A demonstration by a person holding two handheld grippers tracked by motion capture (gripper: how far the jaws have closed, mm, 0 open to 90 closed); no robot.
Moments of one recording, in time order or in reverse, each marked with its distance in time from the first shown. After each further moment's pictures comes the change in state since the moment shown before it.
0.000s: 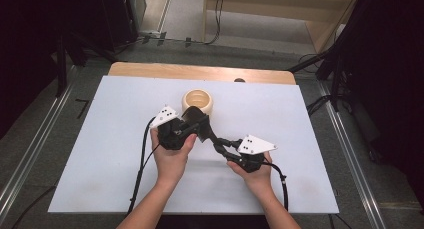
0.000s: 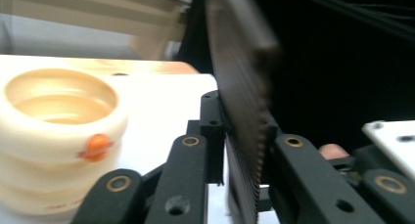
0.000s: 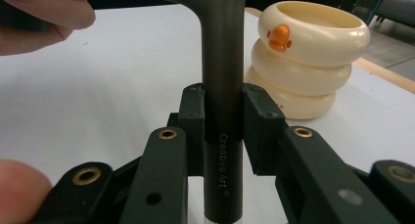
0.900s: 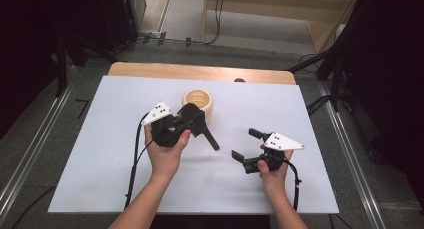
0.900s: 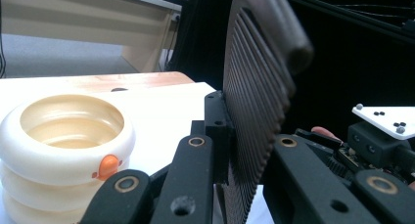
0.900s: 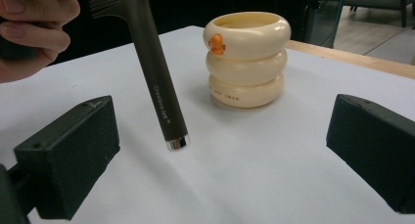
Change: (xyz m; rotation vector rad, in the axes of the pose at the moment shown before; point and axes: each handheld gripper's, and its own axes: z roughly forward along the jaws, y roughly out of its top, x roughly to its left) left arm 0.007 0.014 -0.013 -0.017 0.004 0.065; right arm -0.030 -0.019 -0.046 -0.100 -0.053 0.210
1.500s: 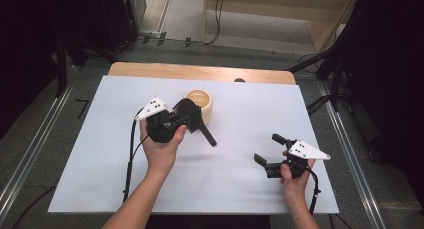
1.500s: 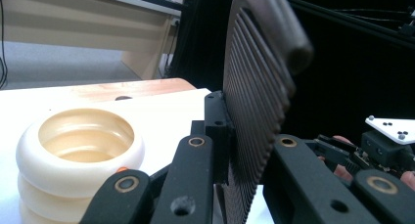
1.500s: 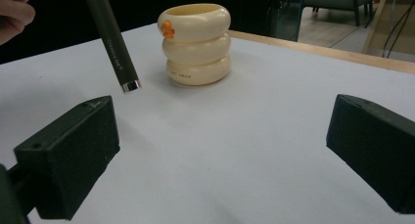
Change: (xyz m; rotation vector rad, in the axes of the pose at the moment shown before) left arm 0.007 0.013 -0.006 -0.010 -0.007 0.018; right arm -0.024 -0.020 -0.052 -0.010 -0.110 0.016
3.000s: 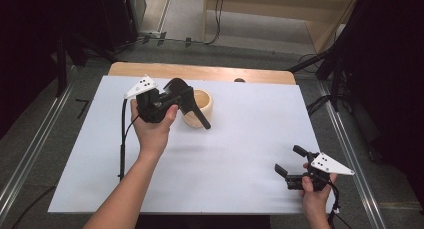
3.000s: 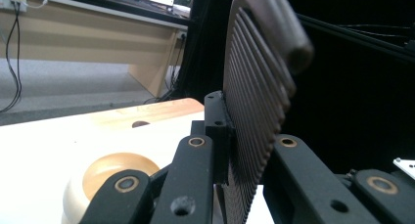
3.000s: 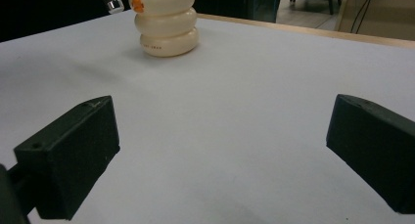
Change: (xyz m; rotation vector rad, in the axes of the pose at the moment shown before) left arm 0.020 0.044 -0.001 -0.031 0.019 0.019; right arm -0.018 -0.028 -0.053 0.024 -0.074 0.023
